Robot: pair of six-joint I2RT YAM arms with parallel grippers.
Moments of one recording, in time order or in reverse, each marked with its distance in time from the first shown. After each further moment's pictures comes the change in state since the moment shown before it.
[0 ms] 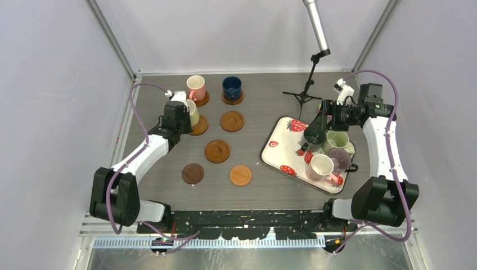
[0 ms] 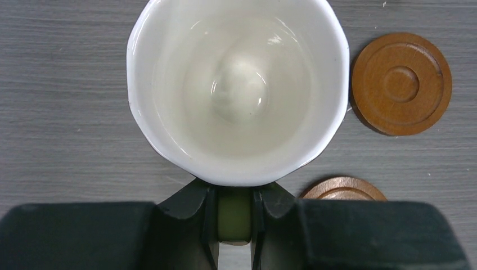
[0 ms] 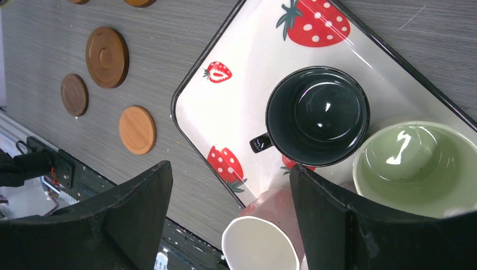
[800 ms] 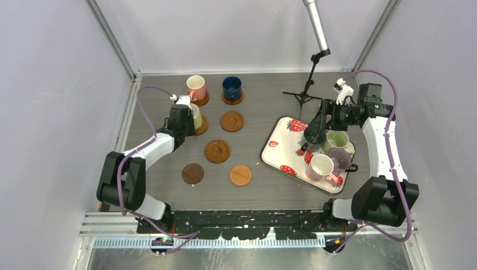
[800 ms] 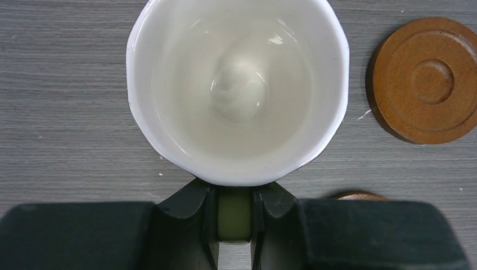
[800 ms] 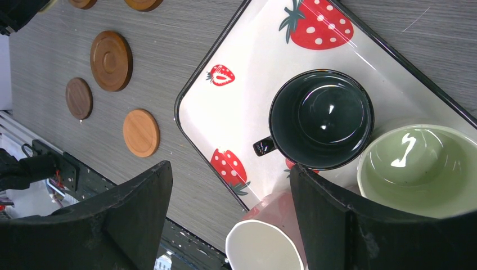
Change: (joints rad) left arm 0.000 0.137 -0.056 0.168 0.010 -0.010; right arm 0.006 0.000 -0.005 0.023 -0.004 0.031
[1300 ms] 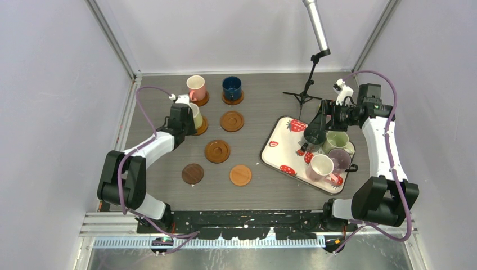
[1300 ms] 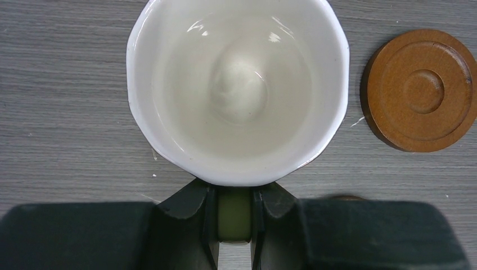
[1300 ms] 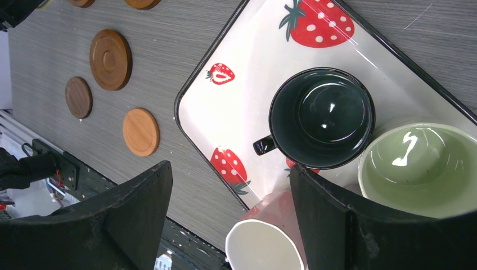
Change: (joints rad) left arm 0.000 0.018 0.017 -0.004 0.000 -0.042; right arm 0.000 0.000 -0.006 0.000 0.000 0.000
